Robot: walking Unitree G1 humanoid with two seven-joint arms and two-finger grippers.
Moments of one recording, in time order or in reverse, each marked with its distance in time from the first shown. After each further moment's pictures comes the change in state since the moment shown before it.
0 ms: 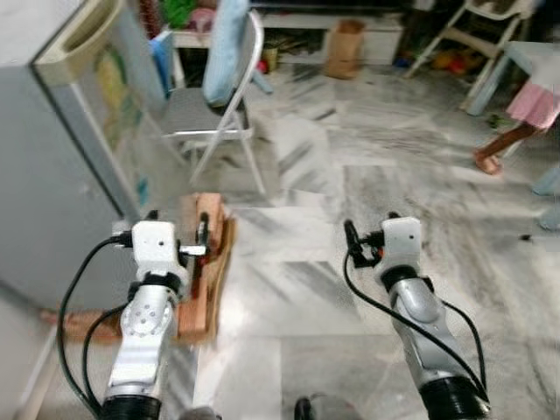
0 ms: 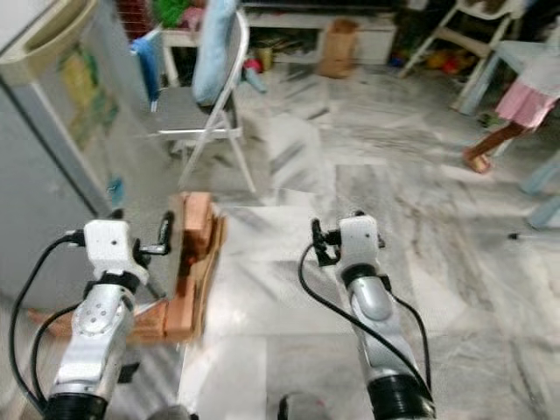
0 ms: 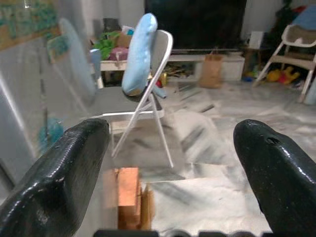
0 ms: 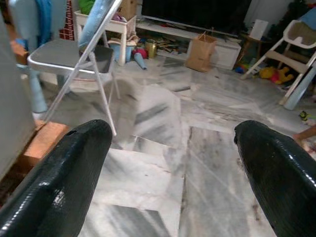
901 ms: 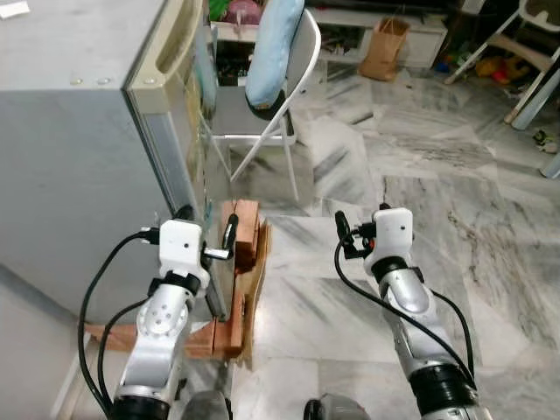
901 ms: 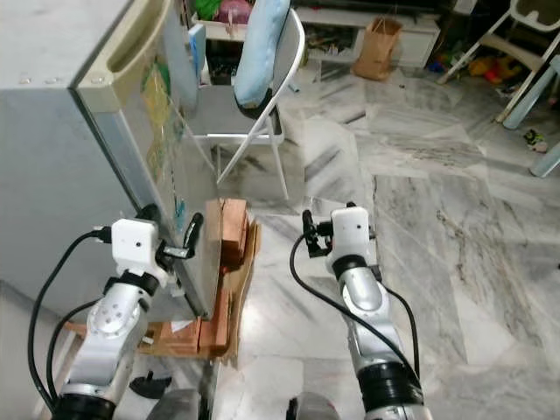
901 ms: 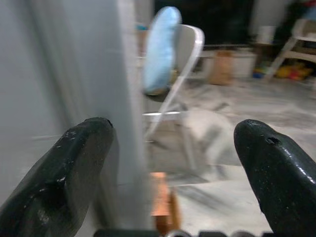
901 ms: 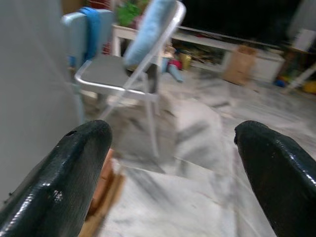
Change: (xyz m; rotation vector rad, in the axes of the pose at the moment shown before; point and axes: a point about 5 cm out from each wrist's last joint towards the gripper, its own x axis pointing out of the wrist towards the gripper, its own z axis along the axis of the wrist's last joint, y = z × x) left arm -0.007 -0.002 -0.004 0.006 0.012 -0.035; right arm 0.007 0.009 0.006 0.012 -0.017 0.024
